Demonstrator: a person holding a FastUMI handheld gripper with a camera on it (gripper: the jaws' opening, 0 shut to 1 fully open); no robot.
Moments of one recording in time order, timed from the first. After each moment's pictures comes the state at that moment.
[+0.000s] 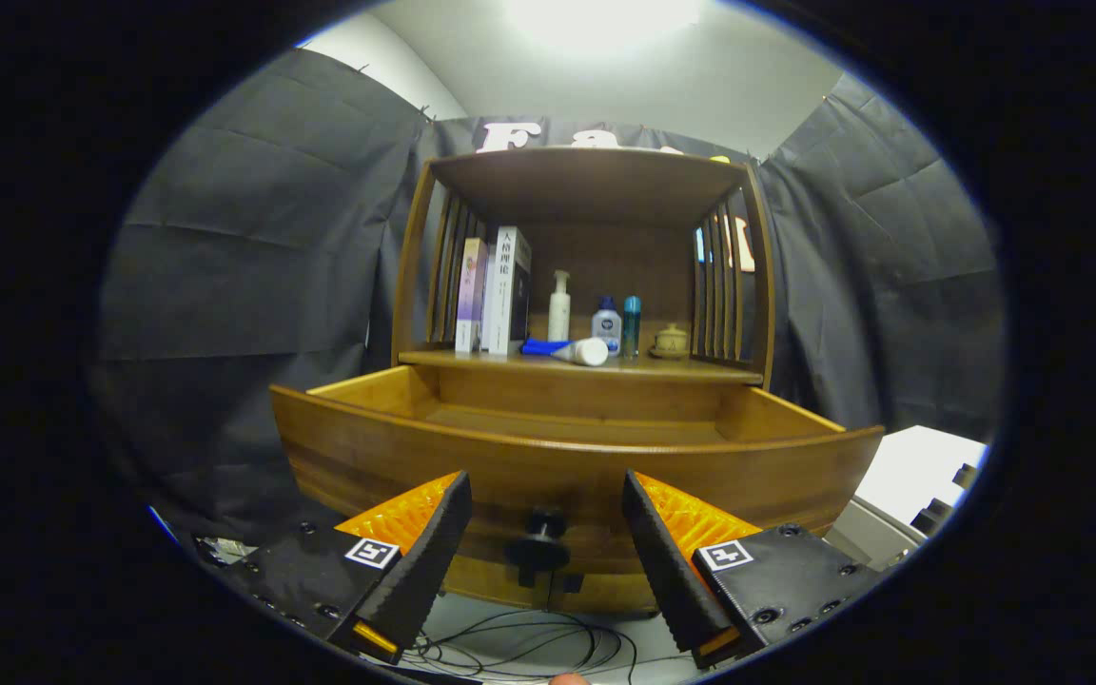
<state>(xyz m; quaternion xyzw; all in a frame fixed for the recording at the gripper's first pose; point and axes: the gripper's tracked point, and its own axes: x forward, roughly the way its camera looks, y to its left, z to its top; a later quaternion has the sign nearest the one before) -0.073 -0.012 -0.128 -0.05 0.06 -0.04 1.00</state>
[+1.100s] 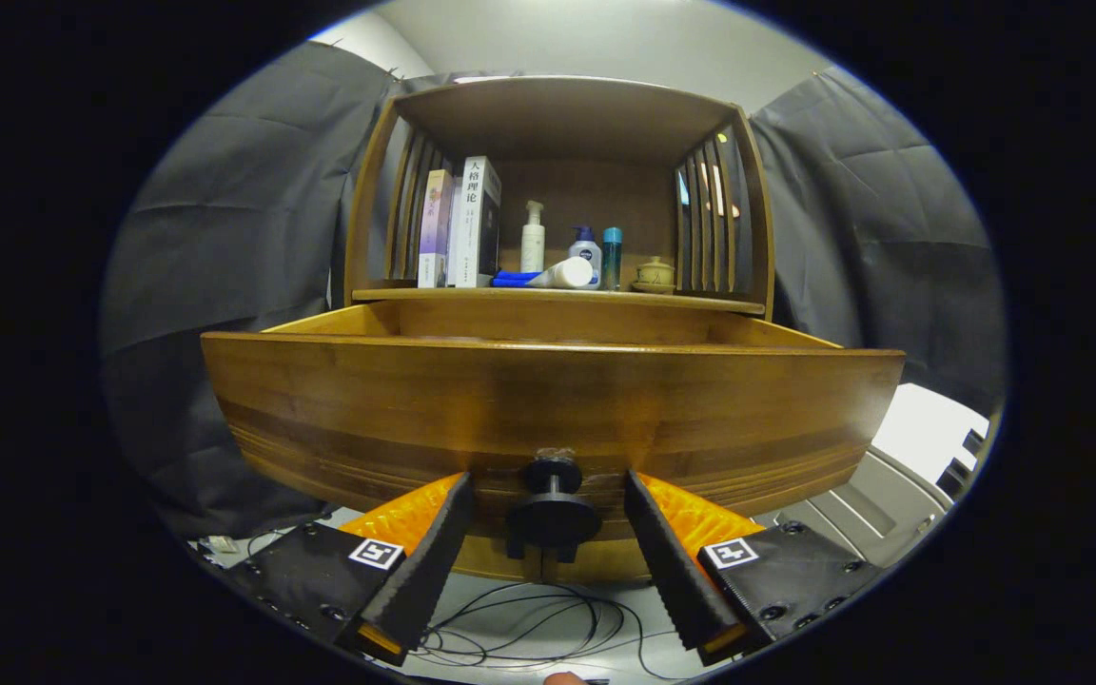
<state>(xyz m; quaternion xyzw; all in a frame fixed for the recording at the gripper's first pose) -0.034 -0.022 -0.173 -0.03 0.12 -0.08 0.99</state>
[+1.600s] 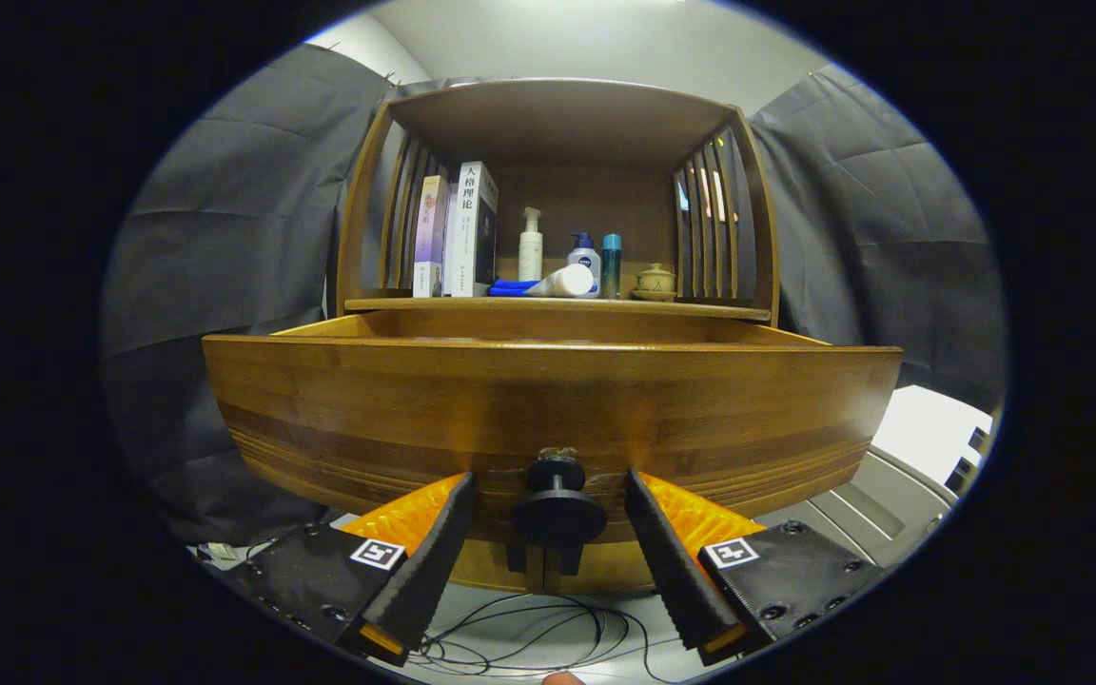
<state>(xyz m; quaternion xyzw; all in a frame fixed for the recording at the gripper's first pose) -0.012 -0.025 -0.171 -0.03 0.10 -0.08 0.99</state>
